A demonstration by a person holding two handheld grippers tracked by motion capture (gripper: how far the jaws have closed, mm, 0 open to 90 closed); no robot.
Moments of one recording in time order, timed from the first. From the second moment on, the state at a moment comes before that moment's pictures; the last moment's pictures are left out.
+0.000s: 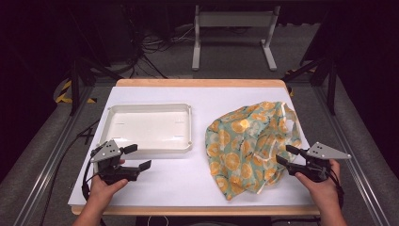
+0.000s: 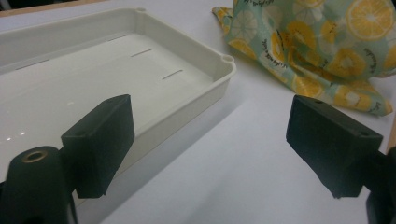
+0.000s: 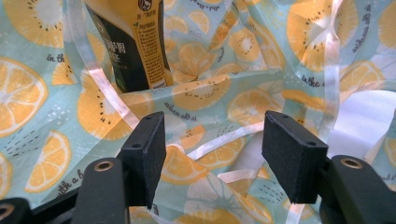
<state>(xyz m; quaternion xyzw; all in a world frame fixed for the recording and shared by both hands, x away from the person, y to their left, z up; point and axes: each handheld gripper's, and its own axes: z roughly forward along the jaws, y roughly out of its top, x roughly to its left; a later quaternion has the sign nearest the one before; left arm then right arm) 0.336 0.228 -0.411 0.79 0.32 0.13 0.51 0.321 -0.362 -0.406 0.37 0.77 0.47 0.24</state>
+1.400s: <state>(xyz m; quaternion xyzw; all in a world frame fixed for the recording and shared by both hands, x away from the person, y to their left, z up) 0.335 0.233 -0.406 0.80 0.32 0.13 0.49 0.364 -0.362 -0.365 0.38 0.76 0.46 0.27</state>
